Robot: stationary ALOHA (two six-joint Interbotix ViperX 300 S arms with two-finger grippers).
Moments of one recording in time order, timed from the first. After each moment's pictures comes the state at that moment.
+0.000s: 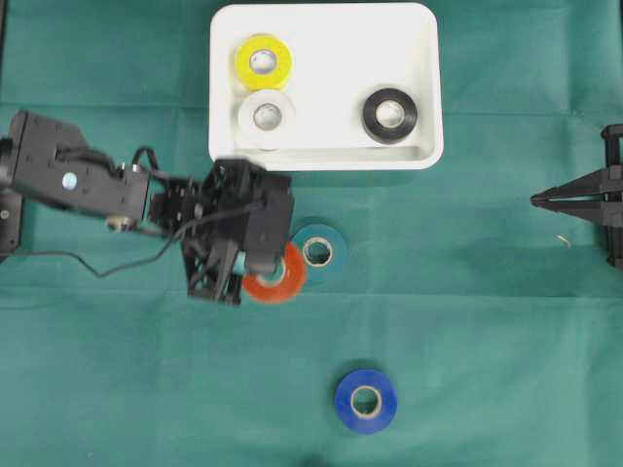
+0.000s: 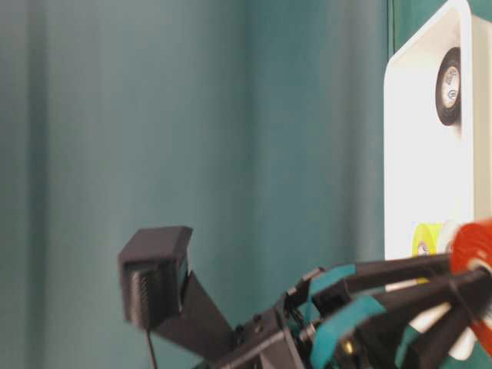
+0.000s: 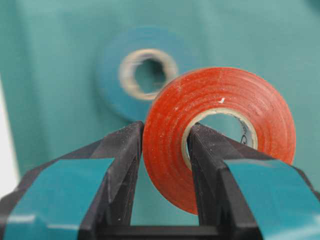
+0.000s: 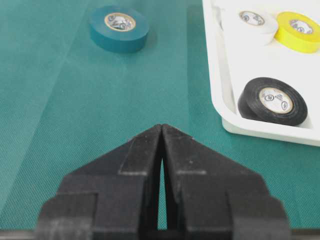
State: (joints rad) left arm -0.08 -0.01 0.60 -0.03 0.26 0.11; right arm -0.01 -1.19 1.60 -0.04 -0.17 0.00
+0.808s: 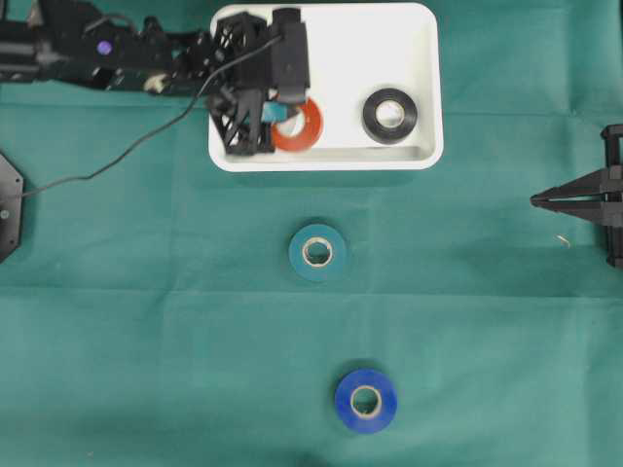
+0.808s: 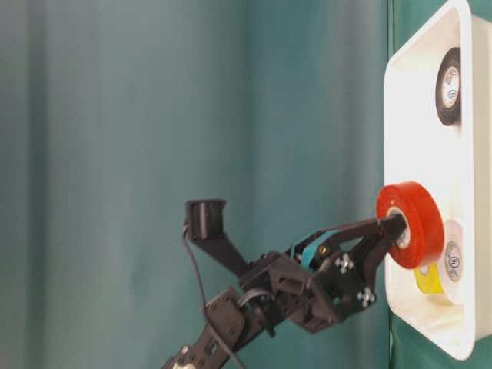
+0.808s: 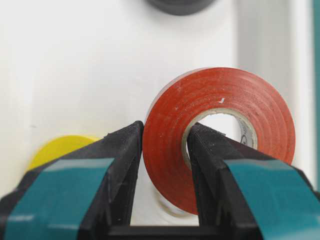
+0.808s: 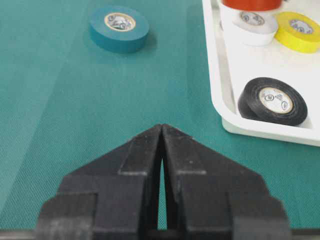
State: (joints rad) left arm 0.32 0.11 0.50 -0.02 0.24 0.31; right arm -0.01 -1.19 1.60 -0.04 -0.17 0.00
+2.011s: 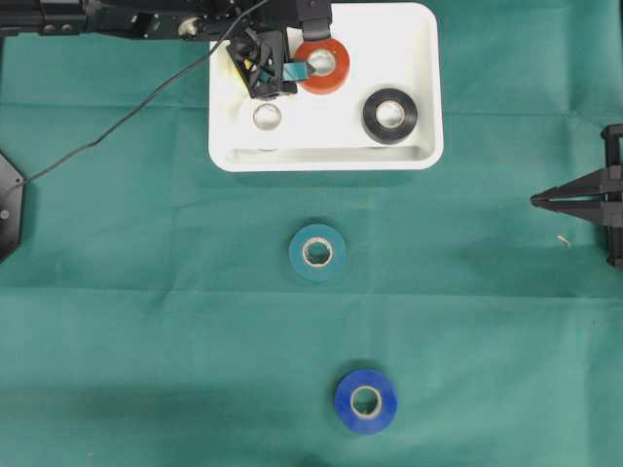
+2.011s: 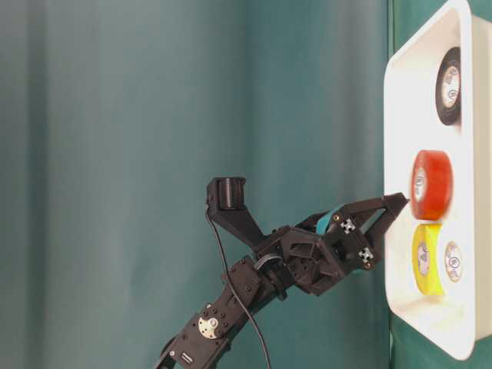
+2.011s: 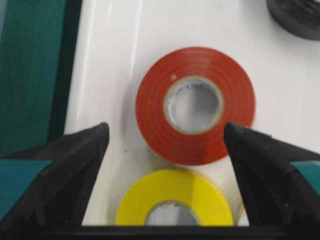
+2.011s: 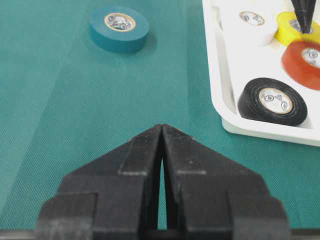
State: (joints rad) left arm 0.45 0.23 0.37 -0.02 0.23 0.39; right arm -0.01 -1.19 1.60 -0.04 -0.17 0.00
